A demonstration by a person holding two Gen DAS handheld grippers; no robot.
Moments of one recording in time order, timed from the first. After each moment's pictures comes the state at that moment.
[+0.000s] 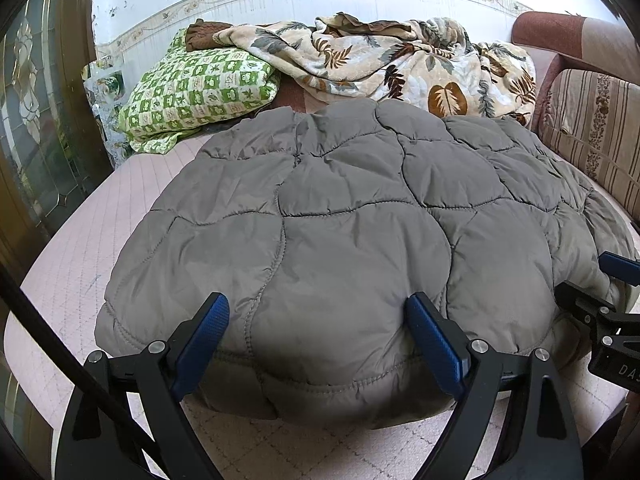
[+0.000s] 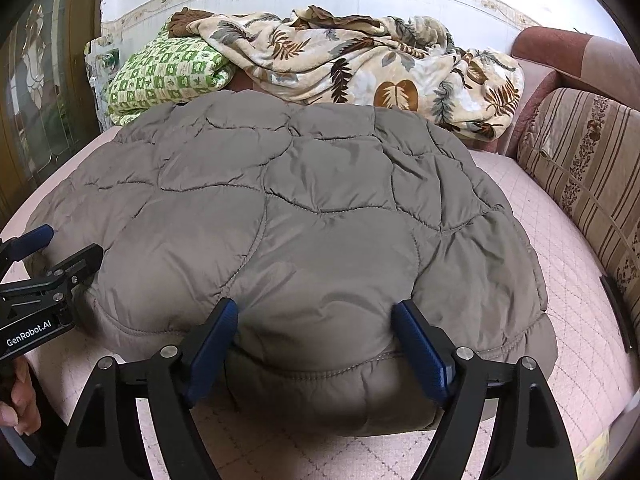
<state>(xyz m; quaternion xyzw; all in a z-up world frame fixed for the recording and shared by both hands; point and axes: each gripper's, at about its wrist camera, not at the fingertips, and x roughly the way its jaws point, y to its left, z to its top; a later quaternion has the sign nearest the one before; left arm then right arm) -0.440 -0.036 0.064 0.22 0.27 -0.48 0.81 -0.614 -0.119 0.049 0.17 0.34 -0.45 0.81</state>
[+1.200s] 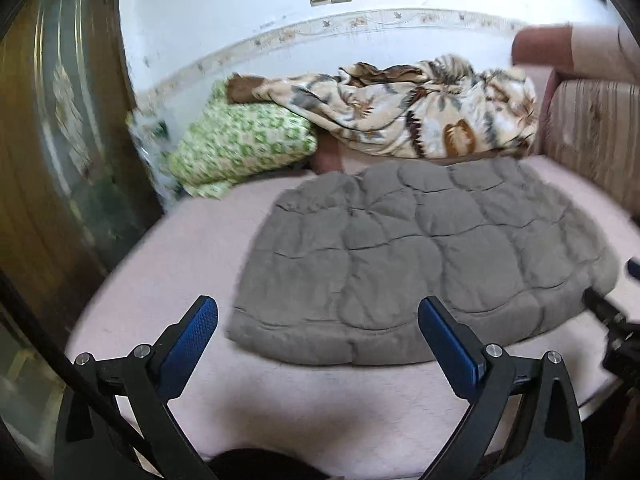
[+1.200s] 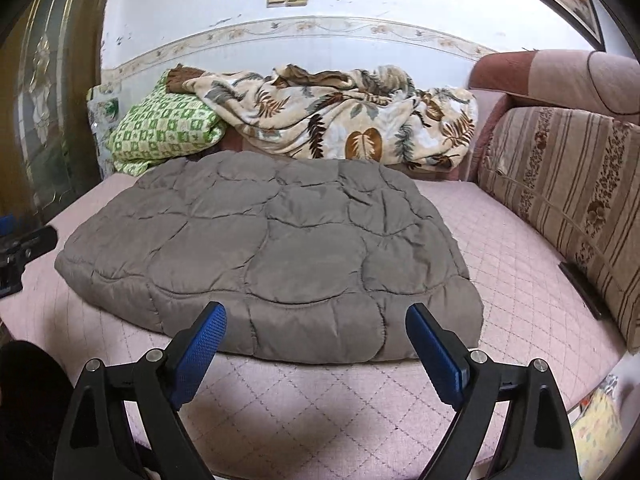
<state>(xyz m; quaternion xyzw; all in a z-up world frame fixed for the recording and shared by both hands) -0.477 0.055 0.147 0.23 0.18 -0.43 0.85 -0.666 -0.043 0.090 0.15 0.25 -0.50 0.82</state>
